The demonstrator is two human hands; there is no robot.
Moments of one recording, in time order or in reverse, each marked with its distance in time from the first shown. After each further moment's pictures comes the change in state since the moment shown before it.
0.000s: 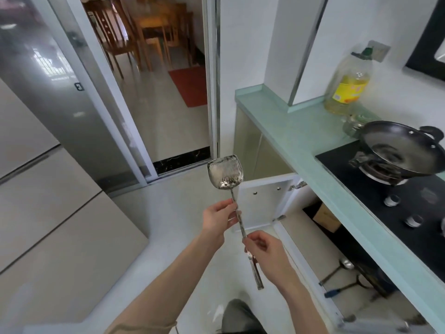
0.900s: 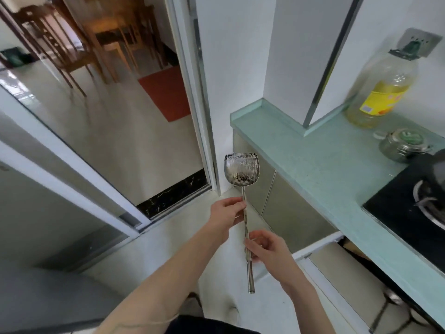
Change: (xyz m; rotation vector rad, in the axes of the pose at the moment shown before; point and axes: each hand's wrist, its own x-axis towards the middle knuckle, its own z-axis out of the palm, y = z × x) left_hand 0.365 0.212 0.065 0.261 -0.169 -0.101; right_hand 0.384 -0.116 0.030 0.327 0.083 0.143
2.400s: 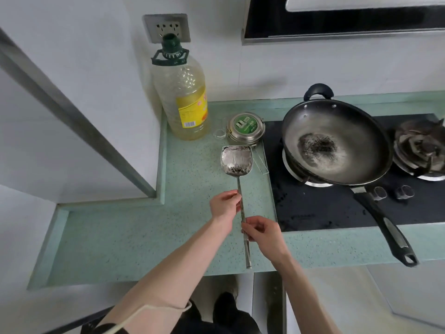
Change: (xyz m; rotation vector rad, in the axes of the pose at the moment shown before) left_hand 0.293 0.010 0.440 0.590 -0.511 -0.187; right_hand 0.245 -0.027 -0.293 0.335 1.013 0.078
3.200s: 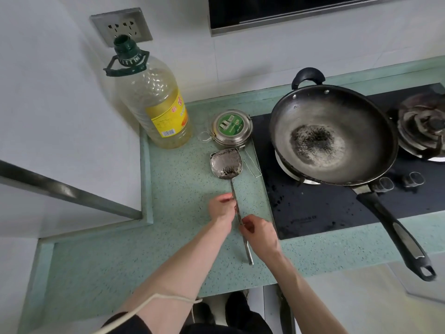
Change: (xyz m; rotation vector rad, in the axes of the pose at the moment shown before) left_hand 0.074 -0.022 0.037 0.257 0.085 0.019; right_hand 0.069 0.034 0.000 -0.521 0.100 -0.065
